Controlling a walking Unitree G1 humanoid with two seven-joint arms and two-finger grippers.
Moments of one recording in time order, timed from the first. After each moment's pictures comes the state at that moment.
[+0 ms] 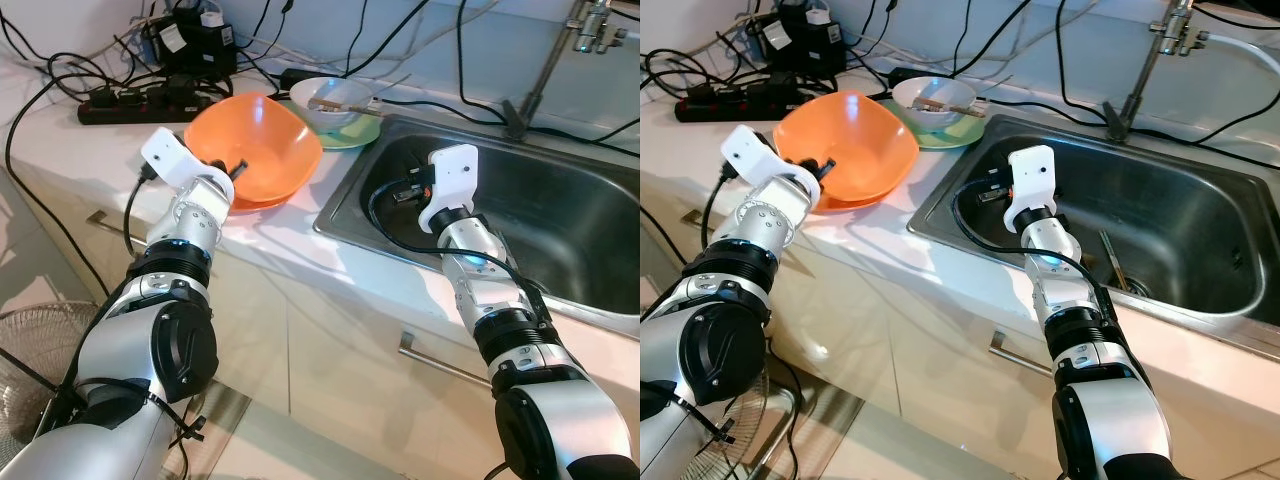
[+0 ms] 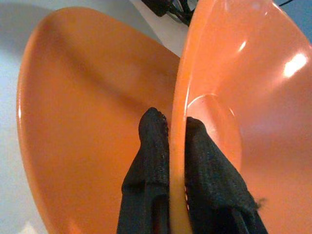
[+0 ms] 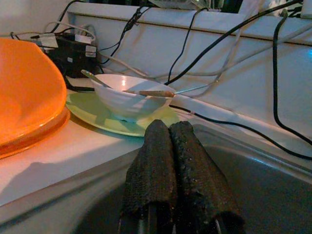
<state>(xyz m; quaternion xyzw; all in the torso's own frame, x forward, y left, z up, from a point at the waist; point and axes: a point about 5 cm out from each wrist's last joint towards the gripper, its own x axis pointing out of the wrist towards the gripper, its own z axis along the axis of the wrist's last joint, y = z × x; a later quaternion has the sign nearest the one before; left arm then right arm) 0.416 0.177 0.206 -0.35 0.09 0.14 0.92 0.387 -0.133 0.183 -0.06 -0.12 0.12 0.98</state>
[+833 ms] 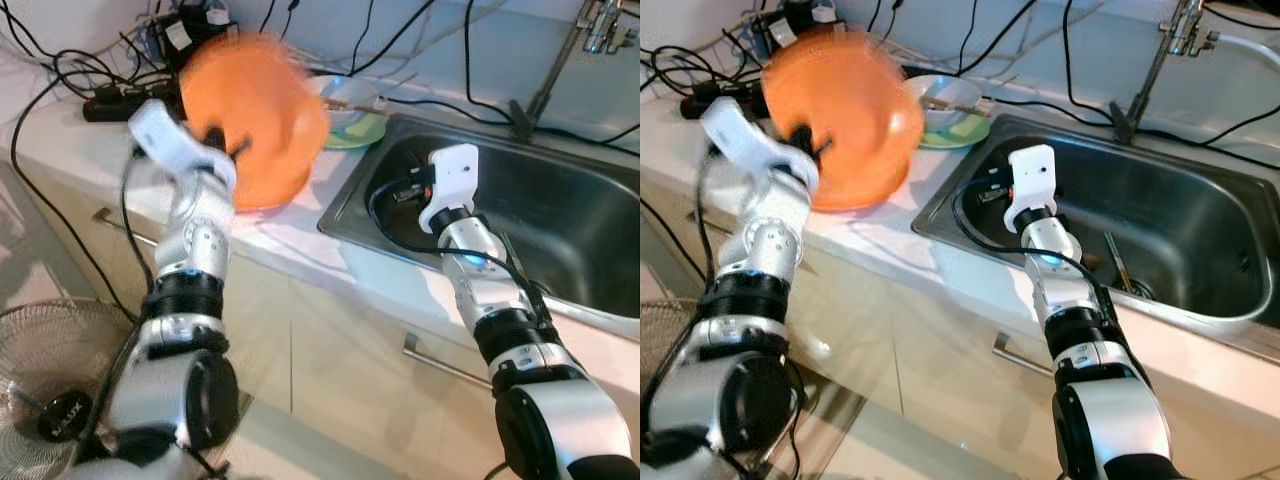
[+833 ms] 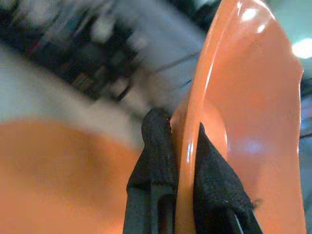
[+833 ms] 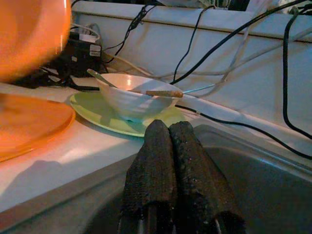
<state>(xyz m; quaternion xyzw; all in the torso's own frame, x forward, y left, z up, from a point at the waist) 0.393 0.158 0.250 -0.32 -0.13 0.02 0.94 0.387 -0.134 0.183 -0.05 -0.12 0.12 0.98</state>
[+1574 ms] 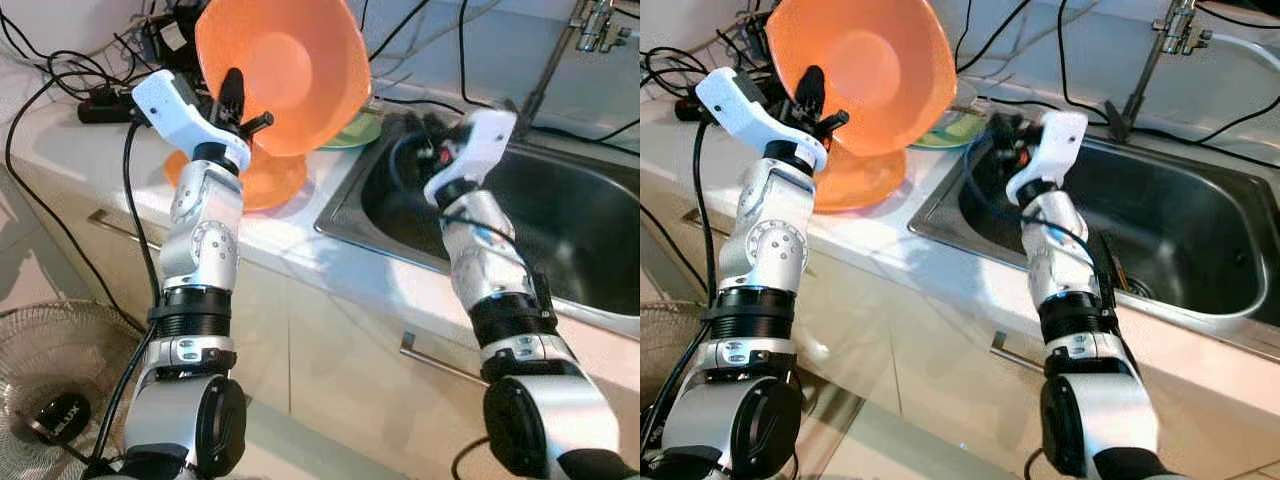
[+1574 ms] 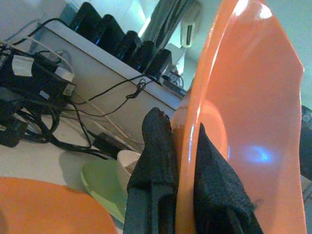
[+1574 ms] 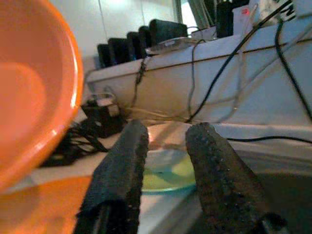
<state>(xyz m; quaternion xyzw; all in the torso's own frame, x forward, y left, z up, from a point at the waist) 0.379 0.138 0.269 -0.29 -0.19 -0.07 0.94 0.390 -0.130 0.225 0.14 -0.16 0.15 0.97</state>
